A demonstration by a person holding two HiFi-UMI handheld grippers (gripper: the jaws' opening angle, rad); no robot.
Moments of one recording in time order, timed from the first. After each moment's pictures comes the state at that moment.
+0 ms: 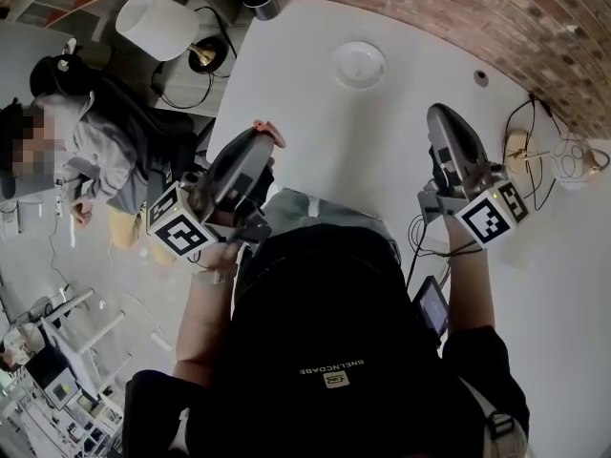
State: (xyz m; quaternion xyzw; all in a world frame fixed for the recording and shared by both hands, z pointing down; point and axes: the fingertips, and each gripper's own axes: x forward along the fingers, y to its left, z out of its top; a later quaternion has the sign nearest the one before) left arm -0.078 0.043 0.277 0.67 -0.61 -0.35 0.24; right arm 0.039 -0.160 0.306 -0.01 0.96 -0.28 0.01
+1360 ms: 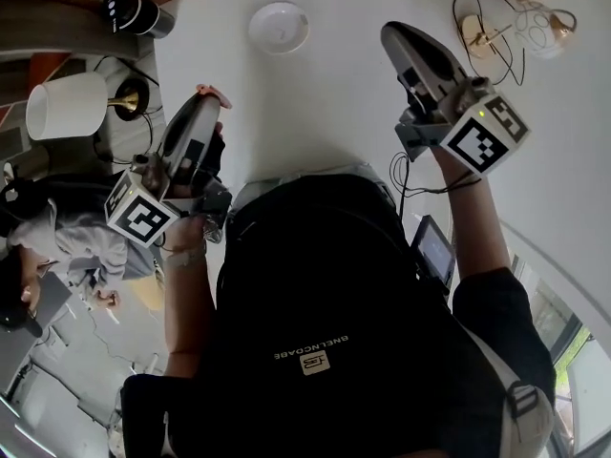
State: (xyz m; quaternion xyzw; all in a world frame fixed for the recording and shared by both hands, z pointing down) left arm -0.128 -0.021 0.309 0.75 -0.52 -0.25 0.32; right arm 0.037 -0.174 0.299 -0.14 0.95 -0.26 0.00
